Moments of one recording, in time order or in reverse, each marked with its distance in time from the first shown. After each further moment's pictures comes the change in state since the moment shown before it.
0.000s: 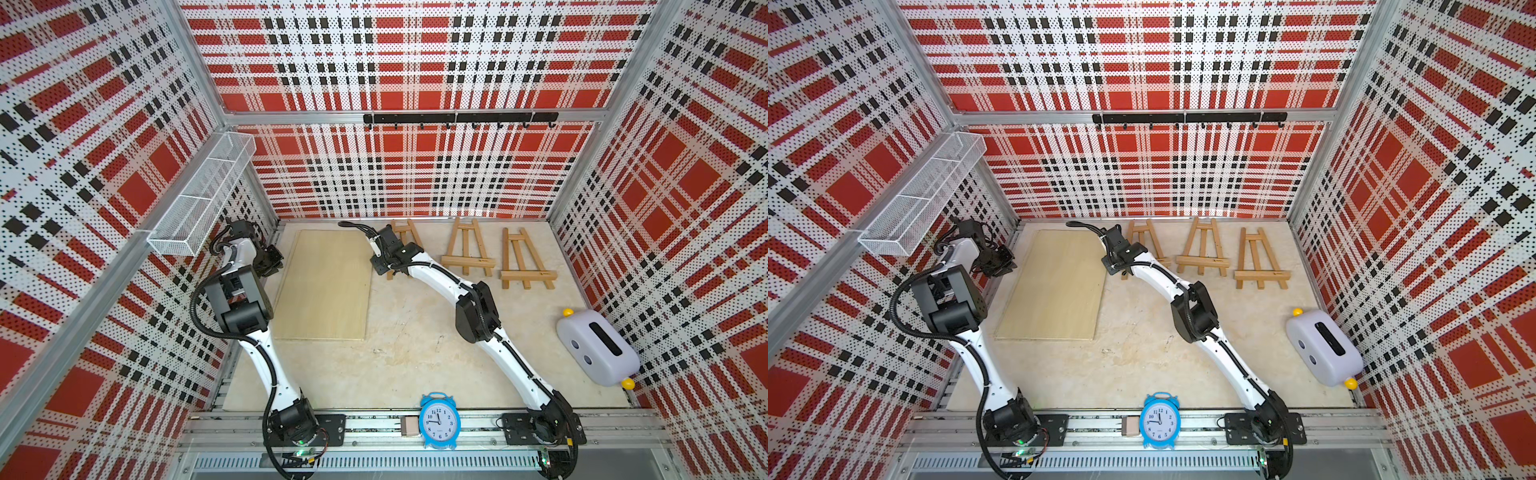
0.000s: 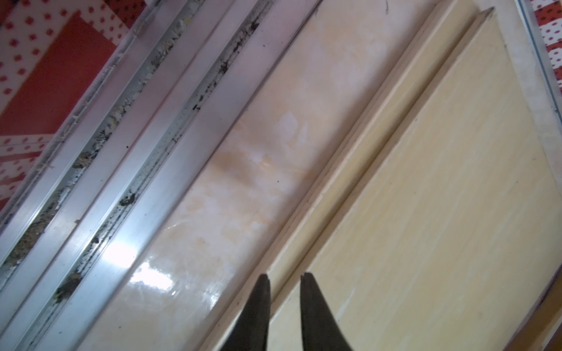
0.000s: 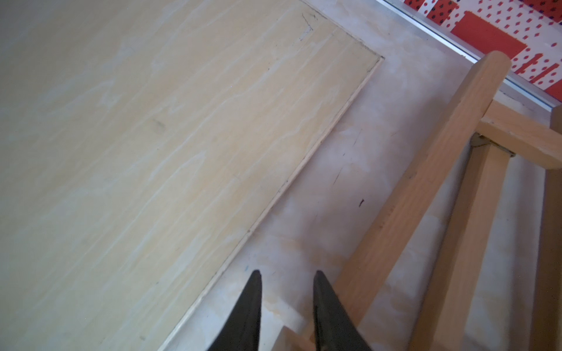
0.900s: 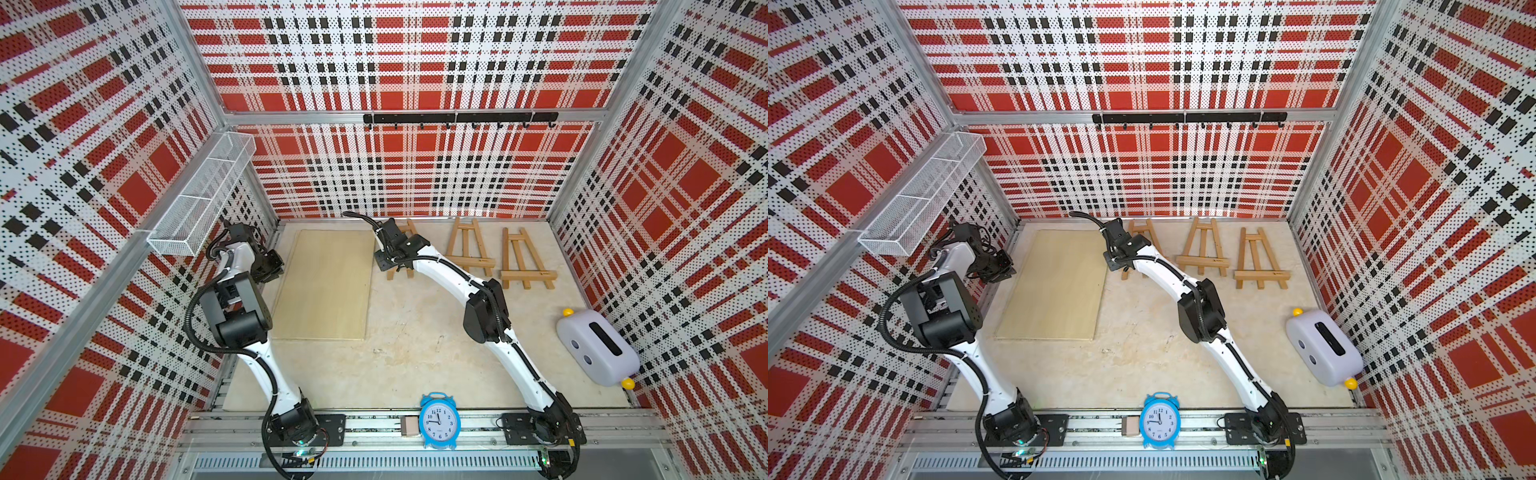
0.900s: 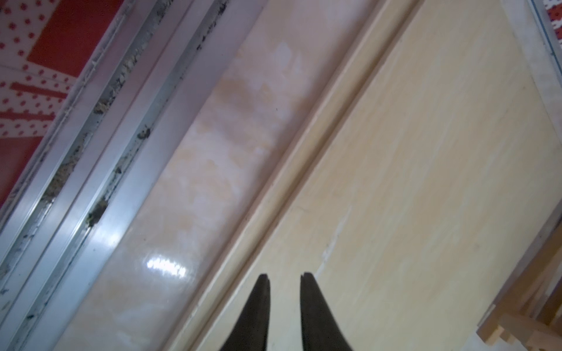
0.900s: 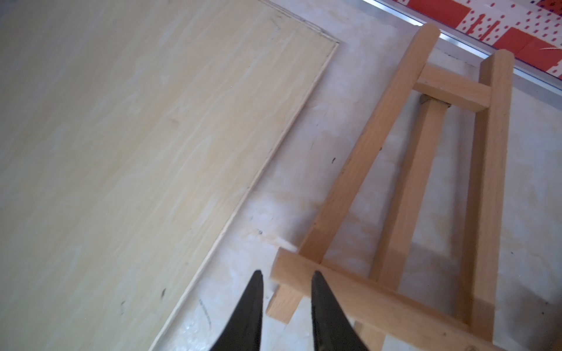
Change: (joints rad) left arm -0.007 -0.156 -0.171 -0.008 0.003 0.056; right arm -0.004 -0.141 -0.083 -0.117 0.036 0.132
